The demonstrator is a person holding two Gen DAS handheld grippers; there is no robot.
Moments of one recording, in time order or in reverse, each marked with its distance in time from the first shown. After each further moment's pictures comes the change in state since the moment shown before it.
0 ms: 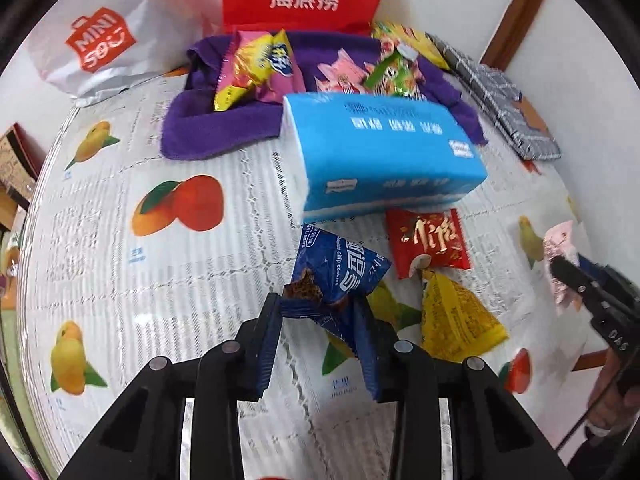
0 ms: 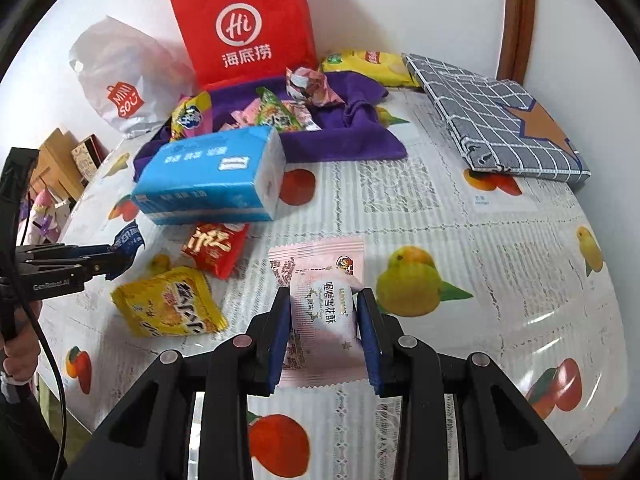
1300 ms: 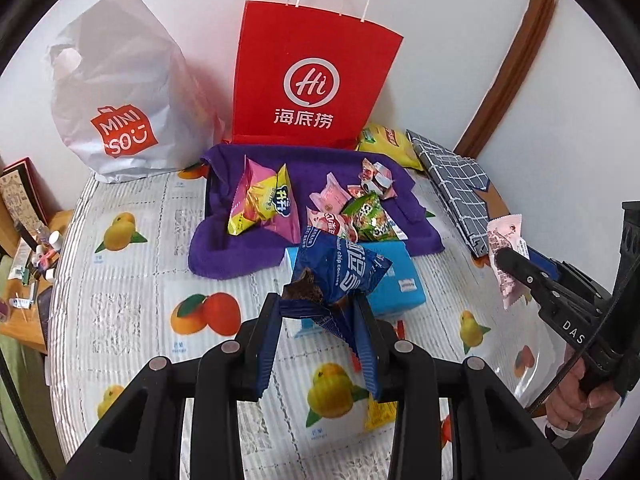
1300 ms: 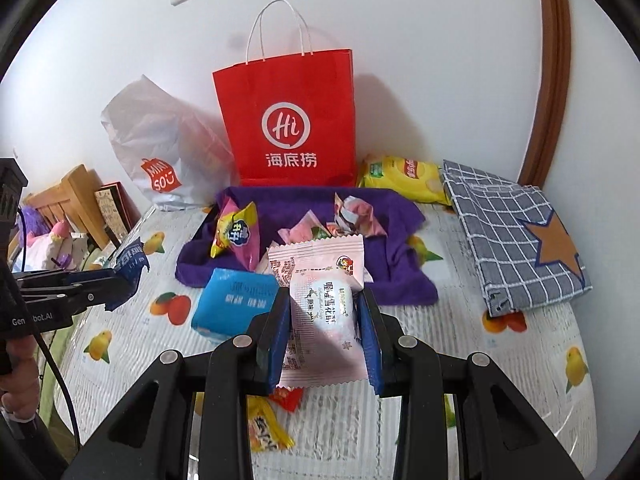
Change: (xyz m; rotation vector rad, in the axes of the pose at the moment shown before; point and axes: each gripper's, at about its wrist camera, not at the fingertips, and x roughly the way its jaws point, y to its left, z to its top) left arm -0.082 0.003 0.068 -0.044 -0.211 -0.078; right arm -0.042 0.048 0.112 -0.077 -0.190 0.034
